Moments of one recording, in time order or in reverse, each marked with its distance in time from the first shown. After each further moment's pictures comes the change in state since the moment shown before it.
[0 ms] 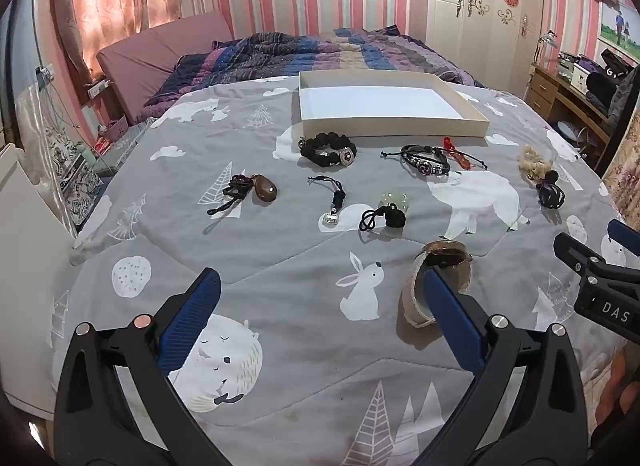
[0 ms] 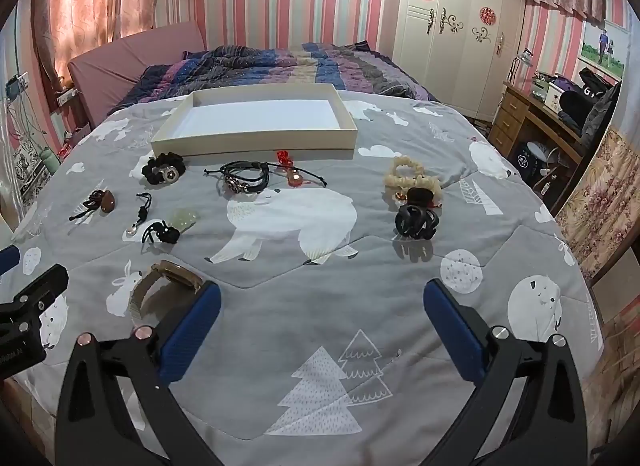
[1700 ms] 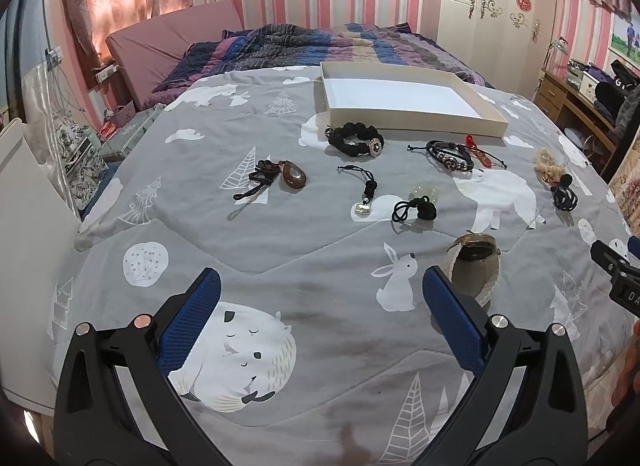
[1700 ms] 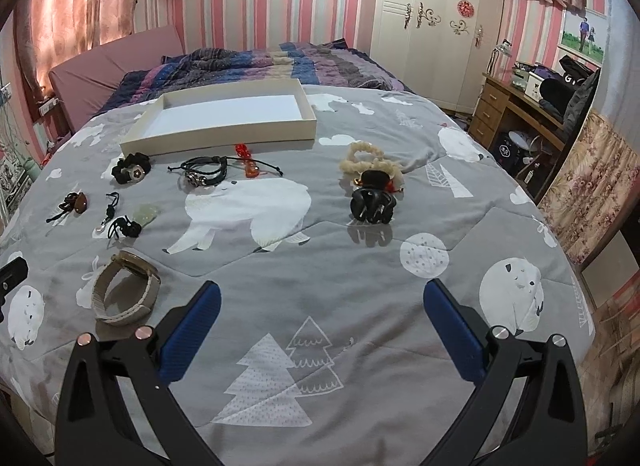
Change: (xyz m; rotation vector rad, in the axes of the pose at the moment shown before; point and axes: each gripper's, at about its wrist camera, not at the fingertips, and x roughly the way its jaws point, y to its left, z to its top) left arm 0.006 0.030 -0.006 -0.046 0.023 0.006; right arm 0.003 -0.038 -0.014 0.042 0.000 -0.052
